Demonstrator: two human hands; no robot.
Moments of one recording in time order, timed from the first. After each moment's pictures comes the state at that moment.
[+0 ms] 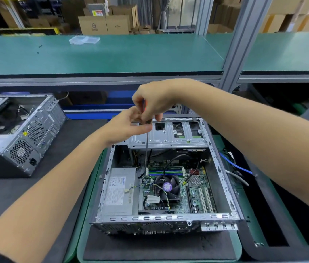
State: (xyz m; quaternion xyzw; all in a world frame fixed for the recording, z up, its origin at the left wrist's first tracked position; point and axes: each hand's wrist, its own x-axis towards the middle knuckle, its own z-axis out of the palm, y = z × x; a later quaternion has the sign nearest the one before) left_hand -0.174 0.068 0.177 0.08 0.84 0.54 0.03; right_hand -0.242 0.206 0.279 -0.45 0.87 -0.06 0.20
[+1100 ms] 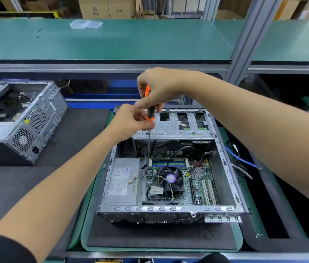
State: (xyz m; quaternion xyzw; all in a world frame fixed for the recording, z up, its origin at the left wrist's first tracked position) left_hand -0.172 0.072 0.149 0.00 0.84 0.54 -0.06; right_hand -0.247 0.203 0.267 -0.45 0.88 -0.11 0.14
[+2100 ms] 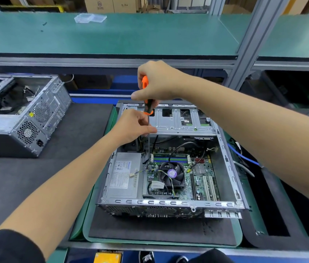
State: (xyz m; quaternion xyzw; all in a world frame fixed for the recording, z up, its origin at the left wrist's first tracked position) left_hand -0.170 0.071 0.121 -0.04 0.90 0.42 -0.05; right_hand -0.240 0.197 0.252 -0.44 0.88 -0.19 0.04
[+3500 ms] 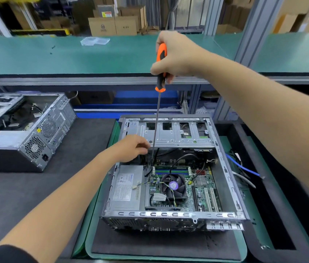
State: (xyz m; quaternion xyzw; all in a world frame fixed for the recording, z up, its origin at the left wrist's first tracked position) left_hand -0.165 0.052 0.104 0.01 0.95 0.30 0.12; right_hand -0.265 0.223 0.320 -0.38 0.86 -0.35 0.02
